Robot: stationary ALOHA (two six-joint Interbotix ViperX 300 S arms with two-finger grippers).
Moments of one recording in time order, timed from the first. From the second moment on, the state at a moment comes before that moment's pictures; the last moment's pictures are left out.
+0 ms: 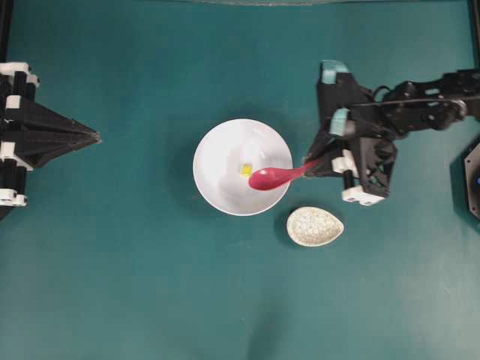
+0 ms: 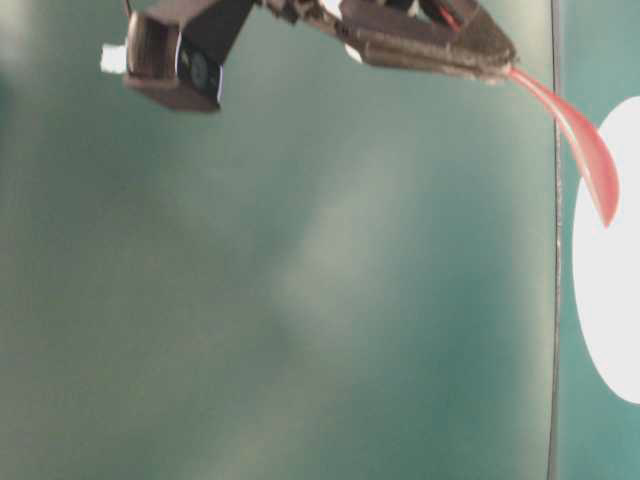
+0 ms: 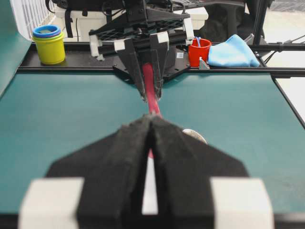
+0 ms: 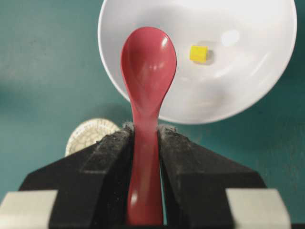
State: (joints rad) left arm 0.00 -0.92 1.17 0.01 -0.31 0.00; right arm -0.17 -0.26 0.69 0.60 0.51 -0.54
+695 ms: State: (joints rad) left arm 0.00 -0.92 1.17 0.01 -0.31 0.00; right arm -0.18 -0.04 0.37 0.30 0.89 -0.11
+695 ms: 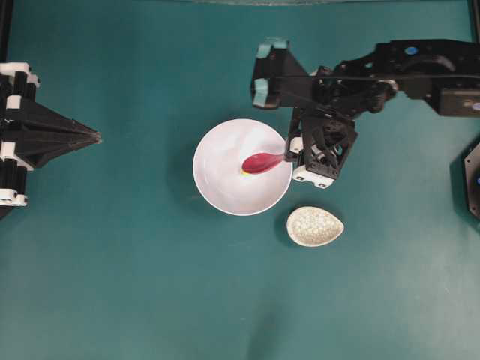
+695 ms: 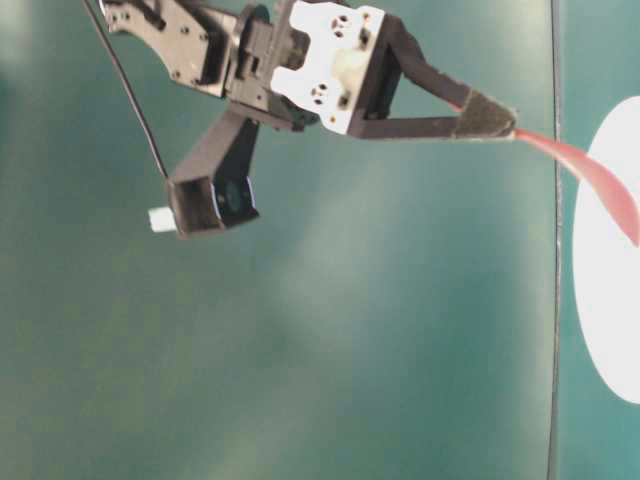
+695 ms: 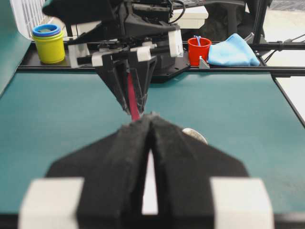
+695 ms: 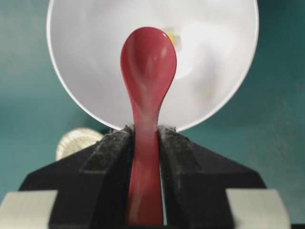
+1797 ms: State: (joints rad) left arm 0.00 -0.92 1.17 0.01 -0.31 0.01; right arm -0.14 0.11 0.25 0.22 1.04 -0.12
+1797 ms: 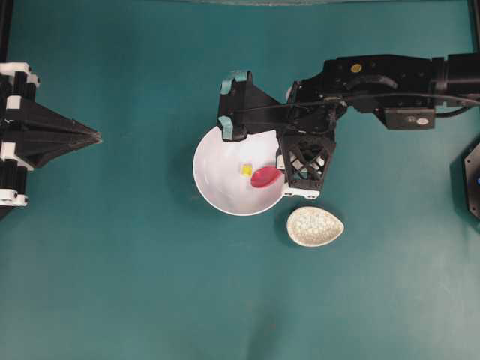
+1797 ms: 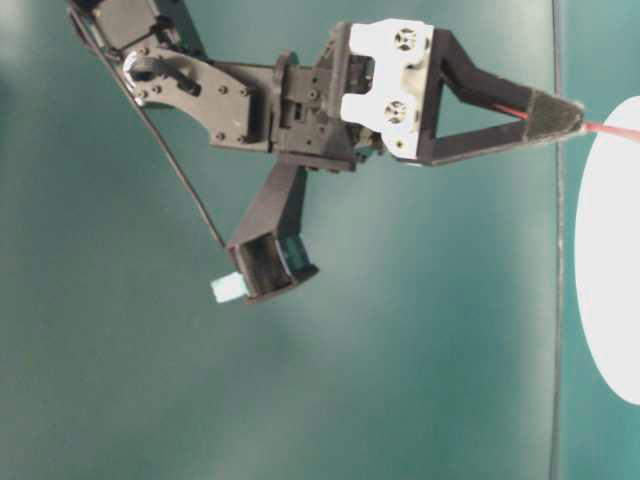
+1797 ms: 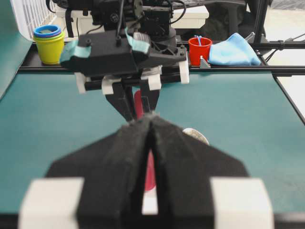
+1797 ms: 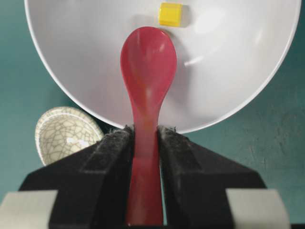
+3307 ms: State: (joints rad) left arm 0.00 -0.92 1.17 0.01 -0.30 0.02; right arm -0.13 0.12 0.33 0.17 0.65 -0.11
